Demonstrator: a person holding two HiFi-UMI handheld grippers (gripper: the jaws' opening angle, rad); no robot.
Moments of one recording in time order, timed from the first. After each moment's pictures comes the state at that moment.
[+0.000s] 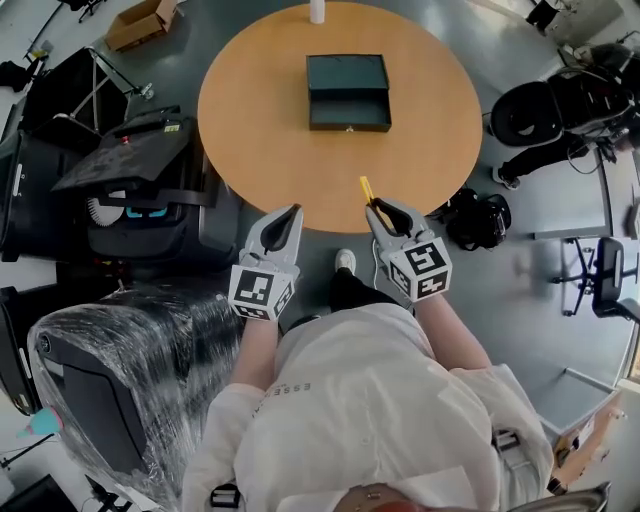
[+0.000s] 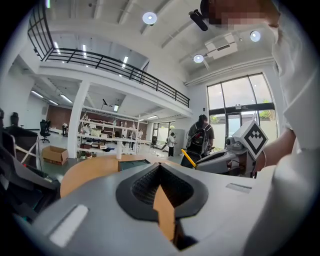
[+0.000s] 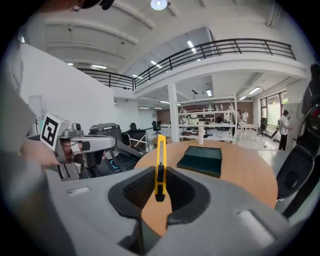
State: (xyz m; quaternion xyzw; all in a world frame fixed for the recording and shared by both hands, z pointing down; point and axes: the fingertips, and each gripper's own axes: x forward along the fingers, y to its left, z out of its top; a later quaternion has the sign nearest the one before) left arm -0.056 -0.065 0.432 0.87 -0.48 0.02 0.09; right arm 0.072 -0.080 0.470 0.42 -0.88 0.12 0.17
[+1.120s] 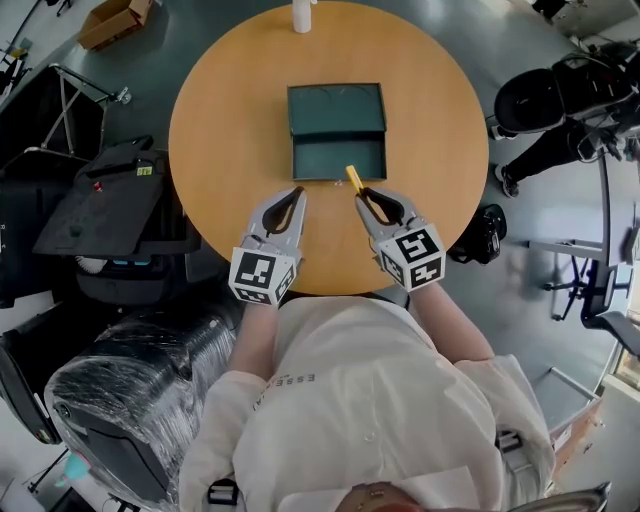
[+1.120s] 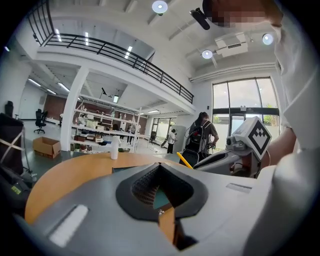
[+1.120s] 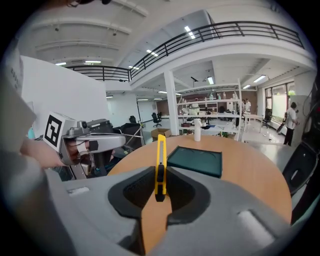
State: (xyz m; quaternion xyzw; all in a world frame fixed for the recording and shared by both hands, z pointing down) left arm -0.020 -0.277 0.452 0.88 -0.46 0.03 0.13; right arm 0.079 -0.276 0.491 0.39 -0.88 0.16 0.22
